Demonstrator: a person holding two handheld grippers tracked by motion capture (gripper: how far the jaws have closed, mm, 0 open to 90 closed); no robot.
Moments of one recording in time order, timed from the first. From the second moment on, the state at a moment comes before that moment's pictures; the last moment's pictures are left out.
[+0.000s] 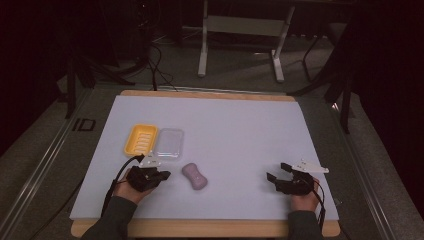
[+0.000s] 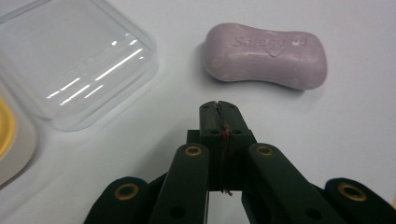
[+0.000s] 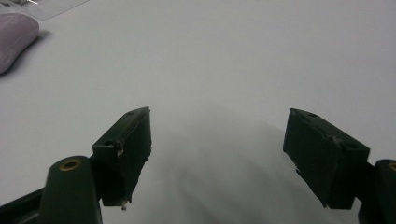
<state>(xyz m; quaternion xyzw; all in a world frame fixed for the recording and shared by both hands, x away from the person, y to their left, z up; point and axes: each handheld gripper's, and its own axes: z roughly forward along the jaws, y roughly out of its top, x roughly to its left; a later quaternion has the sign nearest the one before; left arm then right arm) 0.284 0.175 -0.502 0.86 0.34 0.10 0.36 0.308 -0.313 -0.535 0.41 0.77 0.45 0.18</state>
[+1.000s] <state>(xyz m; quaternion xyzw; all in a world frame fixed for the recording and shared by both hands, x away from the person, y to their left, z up) 0.281 0.134 -0.511 0.90 0.27 0.08 0.34 0.308 -0.312 -0.535 0.41 0.78 0.45 0.18</state>
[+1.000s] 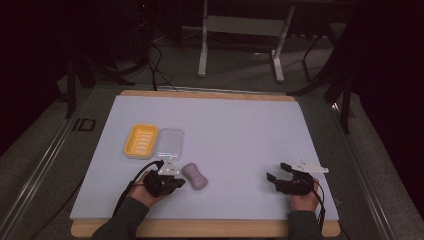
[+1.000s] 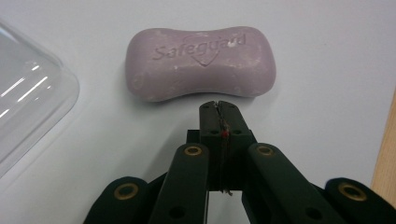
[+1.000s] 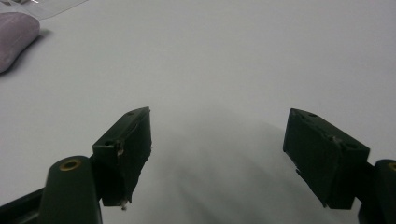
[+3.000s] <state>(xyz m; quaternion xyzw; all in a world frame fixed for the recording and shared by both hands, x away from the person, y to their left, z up) 0.314 0.067 -0.509 0.93 0.21 0.08 0.29 0.308 -0.313 -0.535 0.40 0.78 0.45 0.18</state>
